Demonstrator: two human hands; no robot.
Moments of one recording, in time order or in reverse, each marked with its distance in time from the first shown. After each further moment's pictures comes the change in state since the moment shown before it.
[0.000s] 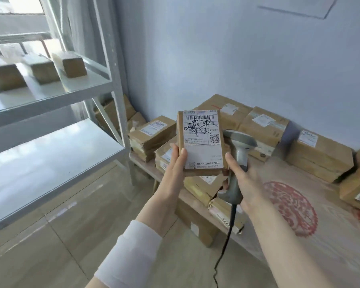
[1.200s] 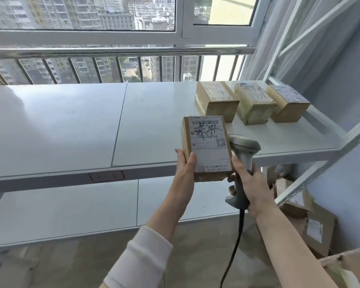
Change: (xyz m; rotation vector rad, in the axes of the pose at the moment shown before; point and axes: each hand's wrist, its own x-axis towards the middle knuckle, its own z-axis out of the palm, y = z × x) left_hand 0.082 0.148 -0.549 -0.012 0.738 0.075; right_hand 0.142 0.075 0.631 -0.147 -0.615 0.164
